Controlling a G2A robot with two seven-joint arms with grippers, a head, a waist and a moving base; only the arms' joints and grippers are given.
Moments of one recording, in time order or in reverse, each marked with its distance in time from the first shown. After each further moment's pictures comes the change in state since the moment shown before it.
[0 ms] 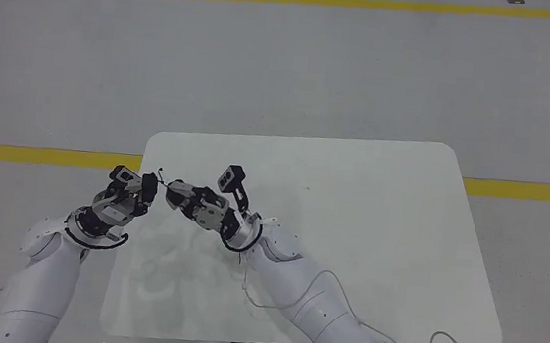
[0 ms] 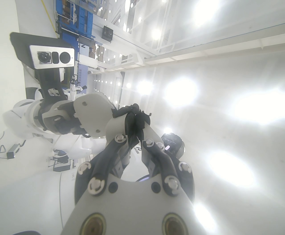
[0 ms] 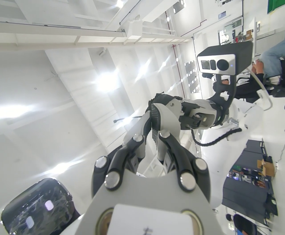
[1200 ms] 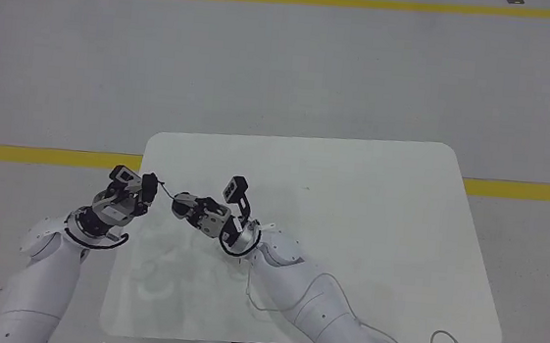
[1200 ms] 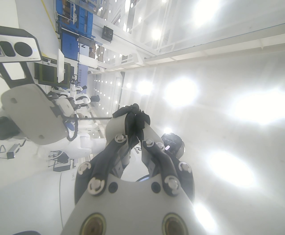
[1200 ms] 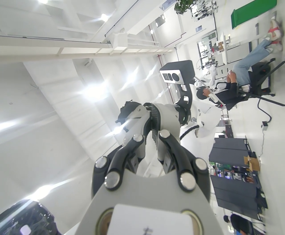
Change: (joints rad) left arm 0.000 0.000 0.000 0.000 0.000 0.000 0.000; right arm 0.012 0.004 -0.015 0.100 -0.051 0.000 -0.051
